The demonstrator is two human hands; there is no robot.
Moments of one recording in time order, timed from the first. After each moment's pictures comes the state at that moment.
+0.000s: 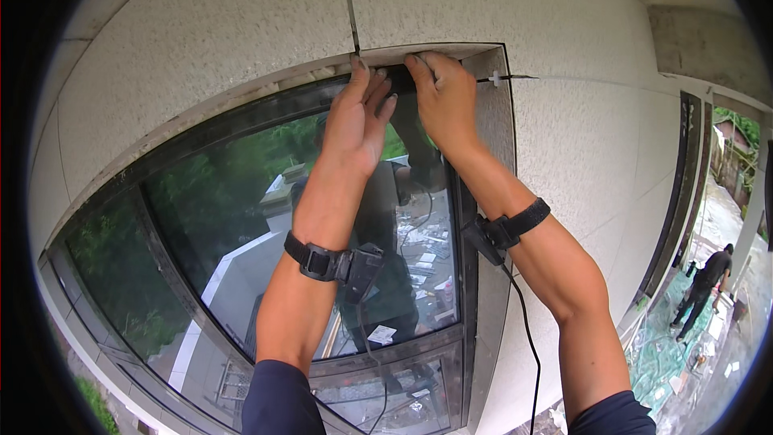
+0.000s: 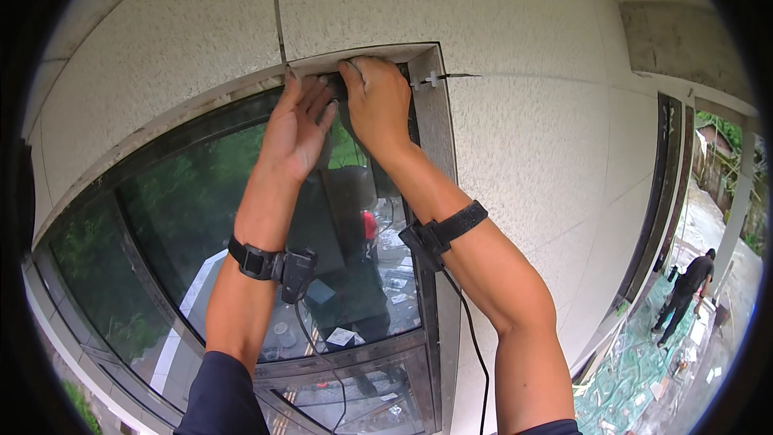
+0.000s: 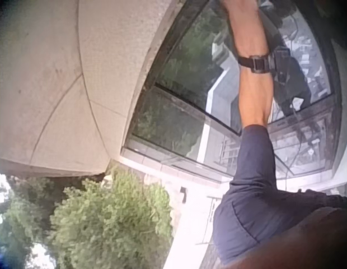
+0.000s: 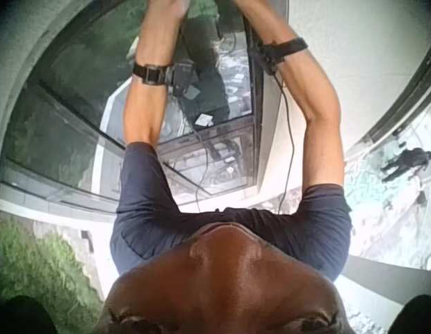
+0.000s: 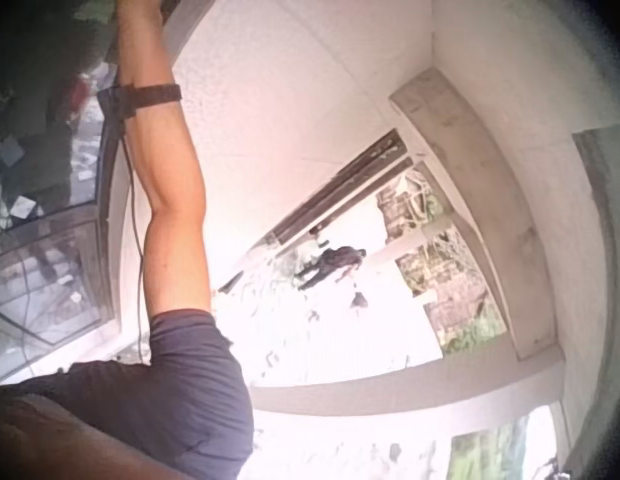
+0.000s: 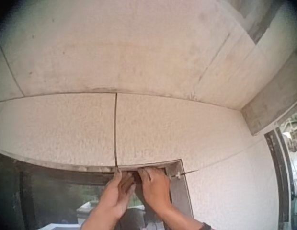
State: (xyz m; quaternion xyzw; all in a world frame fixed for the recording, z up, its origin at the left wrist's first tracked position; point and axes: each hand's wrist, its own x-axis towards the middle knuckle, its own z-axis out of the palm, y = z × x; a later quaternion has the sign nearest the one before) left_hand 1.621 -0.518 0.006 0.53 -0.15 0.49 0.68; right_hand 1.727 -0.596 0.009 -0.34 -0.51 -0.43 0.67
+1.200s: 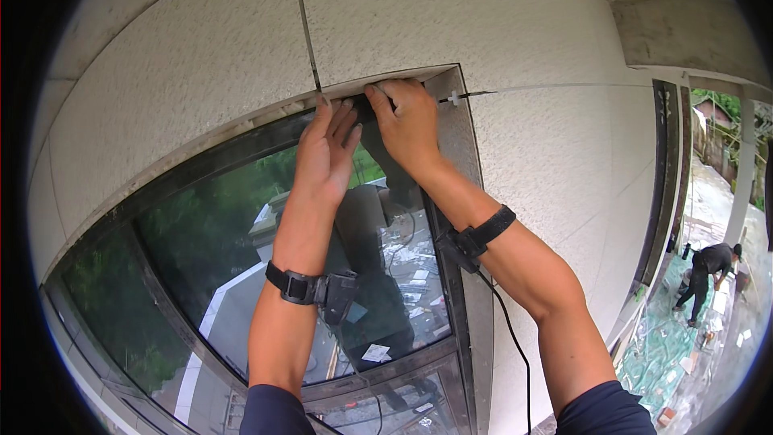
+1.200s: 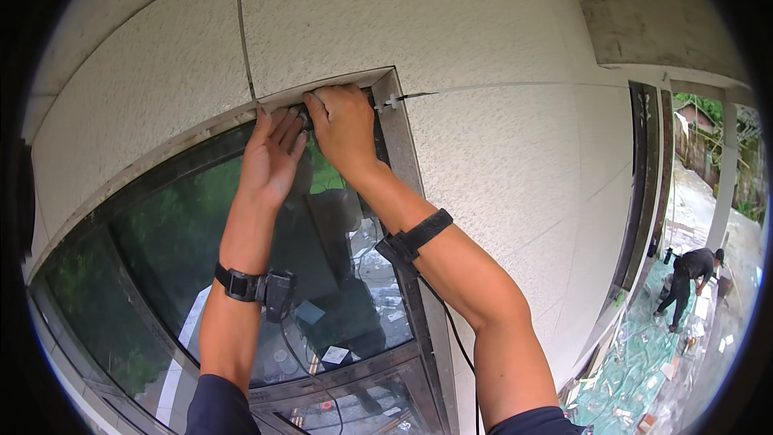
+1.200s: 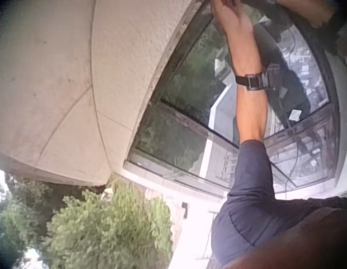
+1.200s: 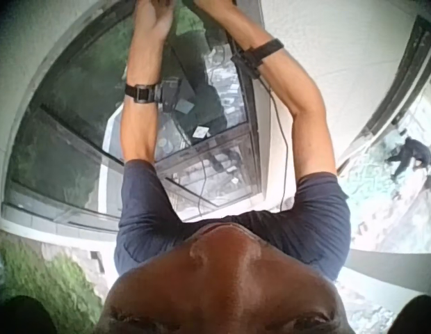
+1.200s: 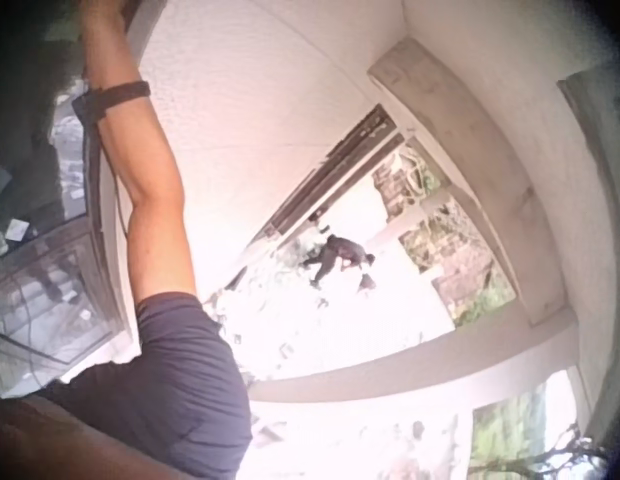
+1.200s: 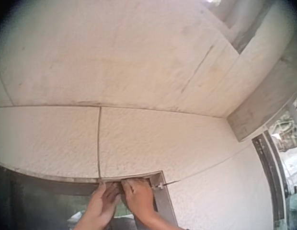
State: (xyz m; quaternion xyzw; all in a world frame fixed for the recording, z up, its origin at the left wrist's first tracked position) left_hand 1.617 -0.516 0.005 0.58 -0.15 0.48 0.65; right_hand 1.729 -0.597 0.010 -0.33 -0.51 -0.45 0.66
